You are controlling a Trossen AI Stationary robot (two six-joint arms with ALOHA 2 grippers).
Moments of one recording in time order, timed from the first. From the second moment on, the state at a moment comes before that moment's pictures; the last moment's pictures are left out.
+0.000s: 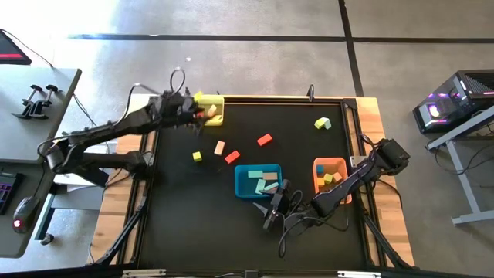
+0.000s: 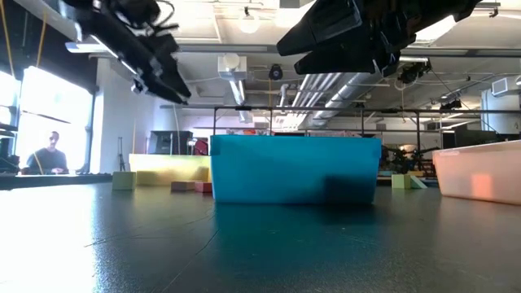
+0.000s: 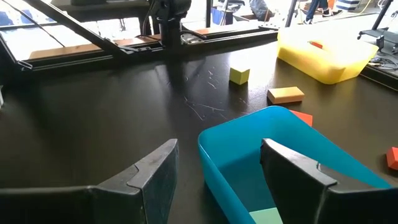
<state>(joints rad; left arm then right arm) 0.58 1.03 0.73 -0.28 -0.03 -0.09 0.59 1.79 0.97 0.27 0.93 0.47</state>
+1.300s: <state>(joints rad) -0.40 0.78 0.19 0.16 -0.45 -0.16 0.59 1.79 0.97 0.27 0.91 0.47</state>
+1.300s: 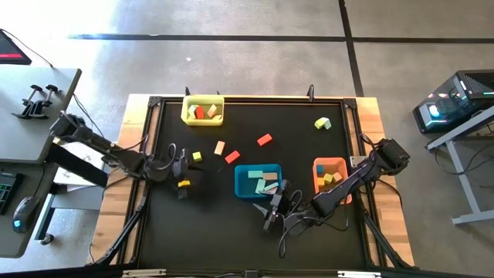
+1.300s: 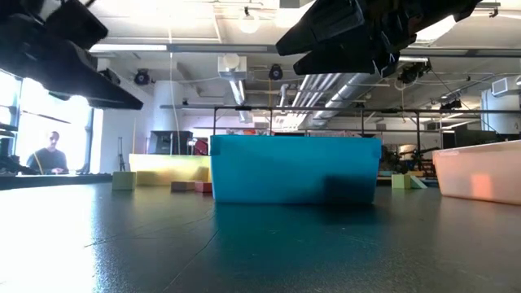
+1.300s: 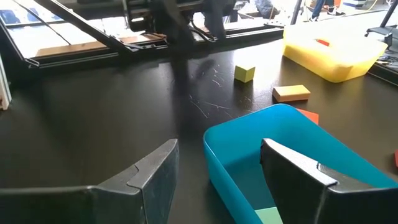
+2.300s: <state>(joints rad) -0.44 0.95 0.19 0.08 -0.57 -0.39 0.59 1.79 0.97 0.28 0.91 0.46</state>
